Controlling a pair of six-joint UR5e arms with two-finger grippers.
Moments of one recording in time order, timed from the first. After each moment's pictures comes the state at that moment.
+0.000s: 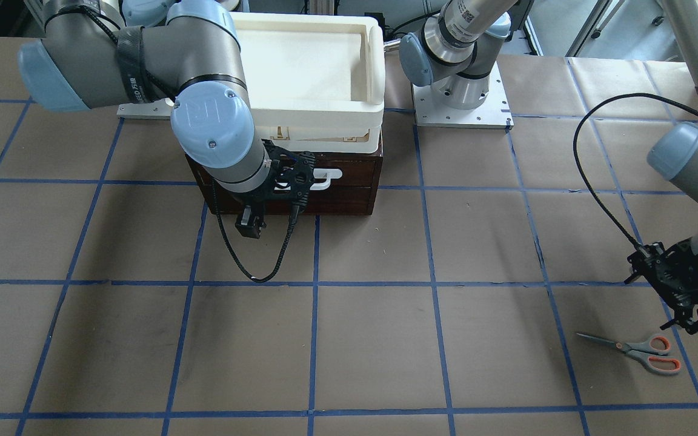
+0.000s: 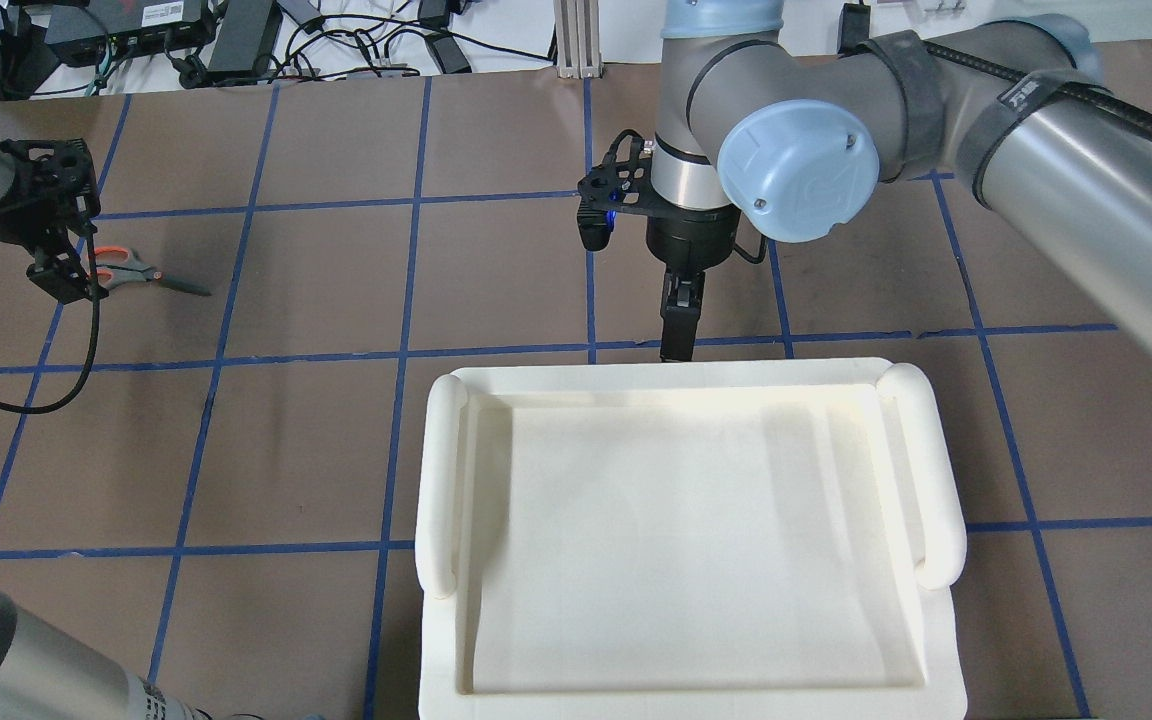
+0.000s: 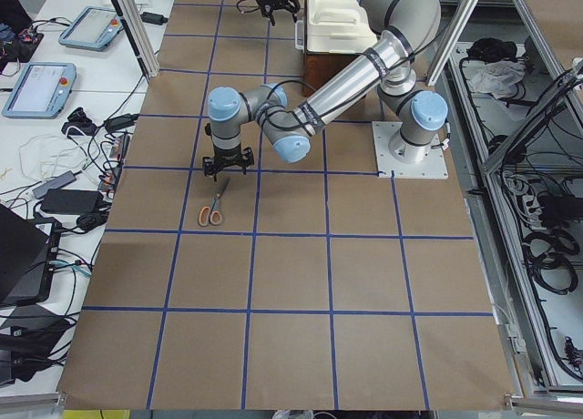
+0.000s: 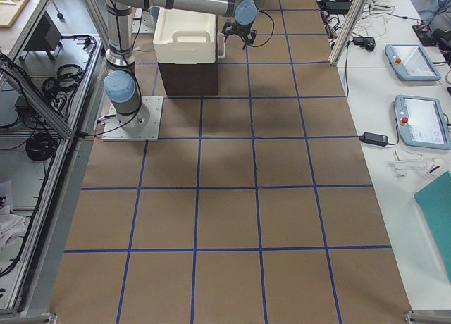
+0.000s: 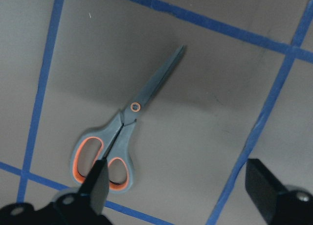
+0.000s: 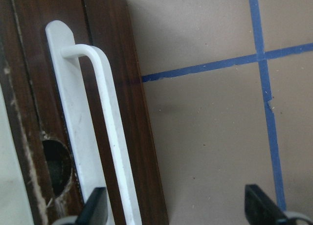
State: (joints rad) left arm -1.04 -2.03 -1.61 -0.97 1.55 1.82; right arm 1.82 -1.27 1.55 -1.58 -1.46 -1.18
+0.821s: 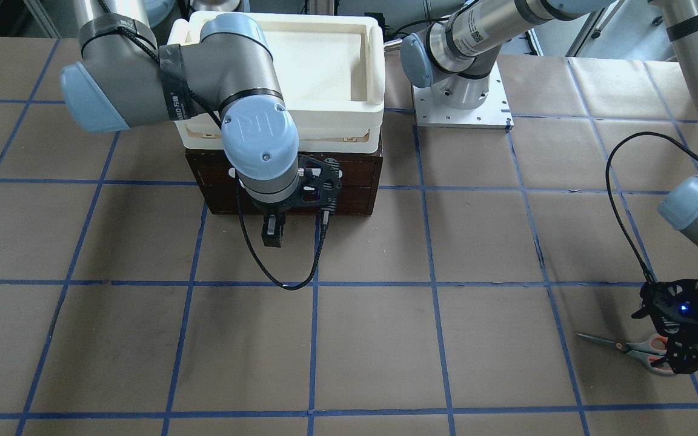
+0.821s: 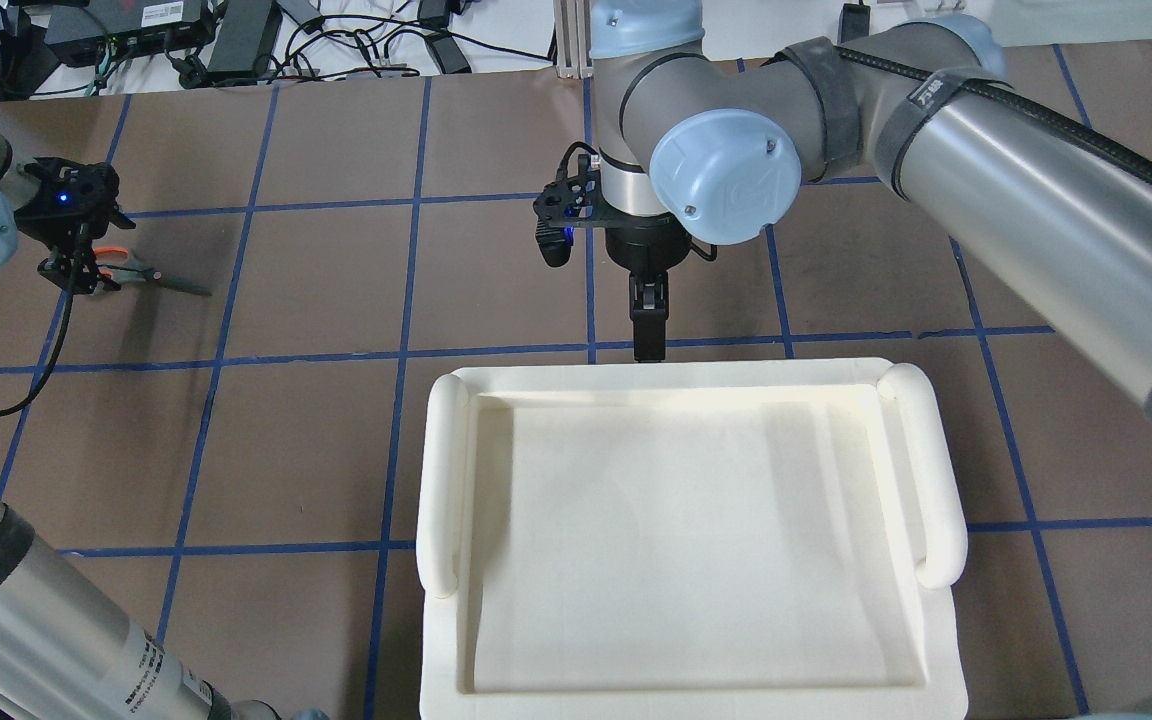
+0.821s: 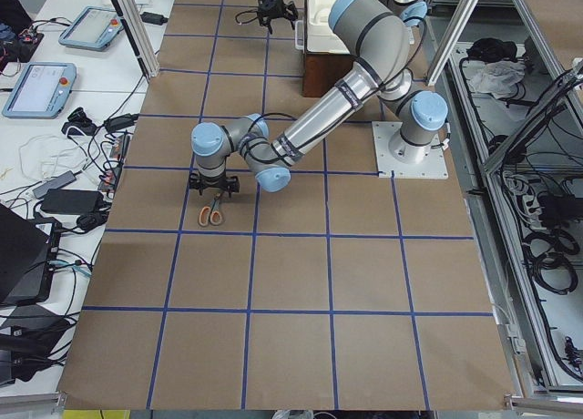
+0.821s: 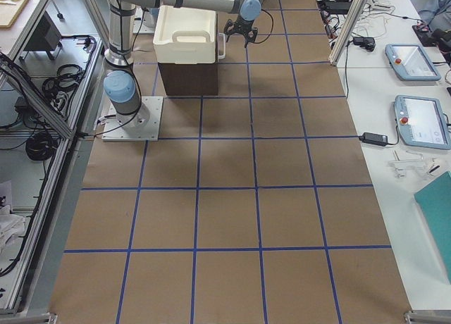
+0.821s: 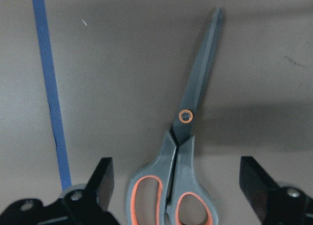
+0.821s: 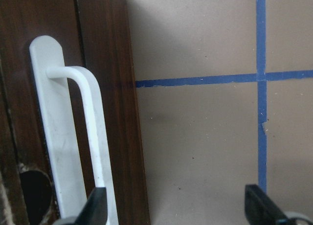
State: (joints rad) left arm -1.02 -2.24 -1.45 -0.95 1.48 2.18; right arm 1.88 -1.20 1.49 -1.57 -1.51 -1.20
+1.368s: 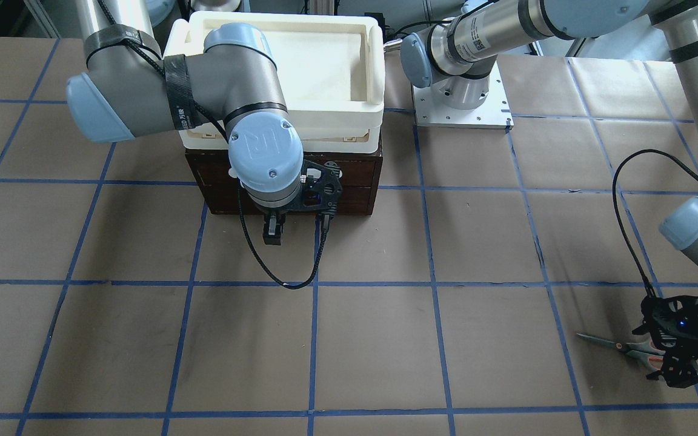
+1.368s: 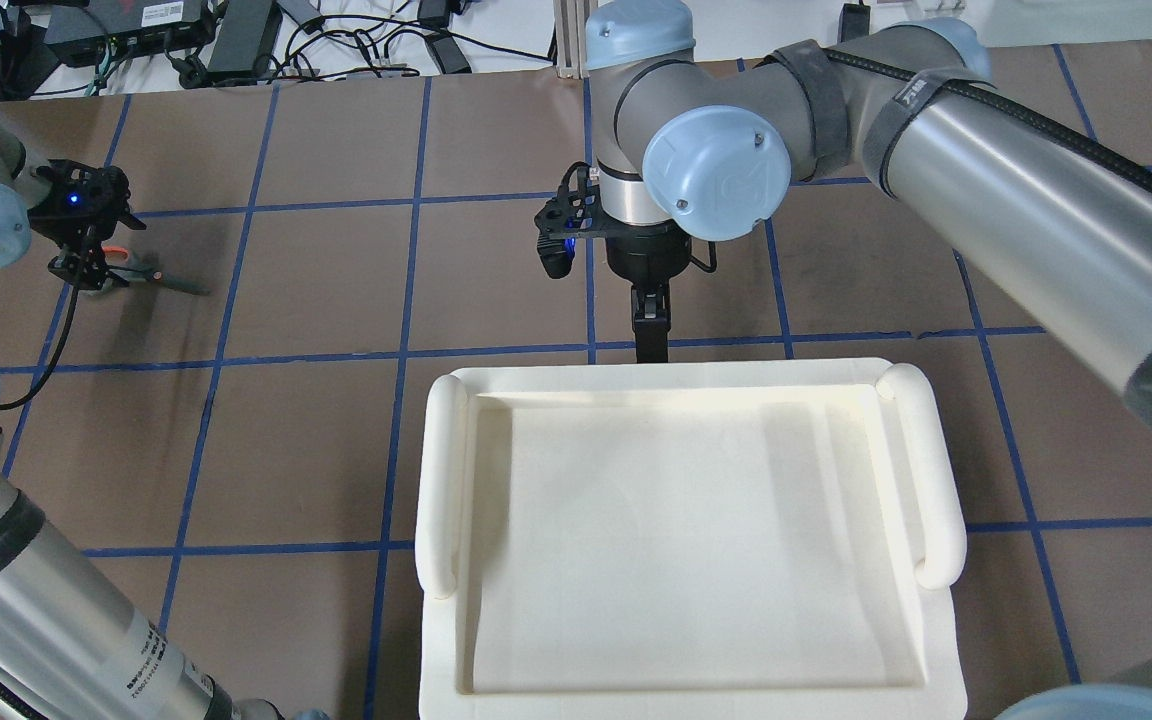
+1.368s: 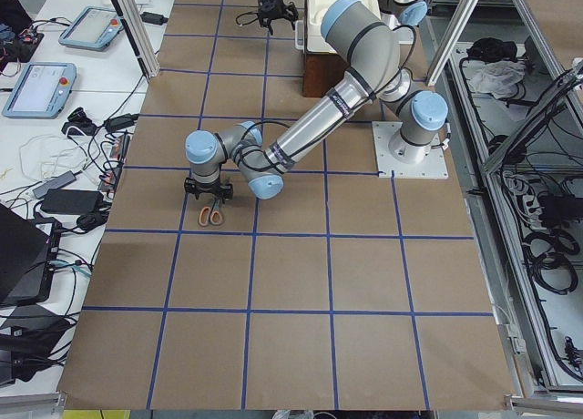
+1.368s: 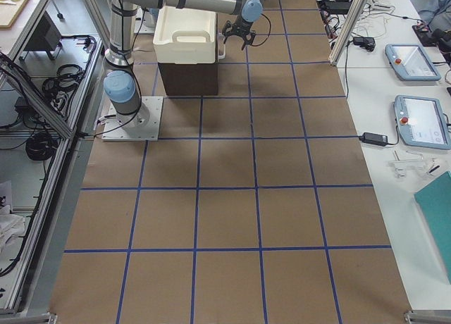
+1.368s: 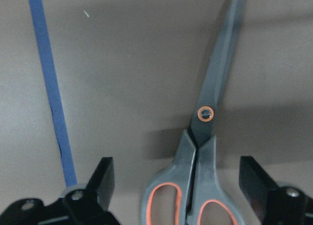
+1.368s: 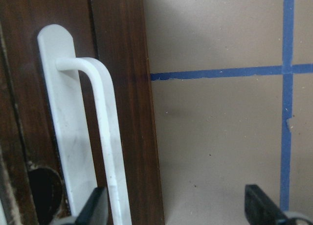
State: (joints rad) left arm -1.03 -2.28 -1.41 -0.95 1.47 2.21; right arm 1.88 -1.18 1.48 -1.52 -1.52 -1.20
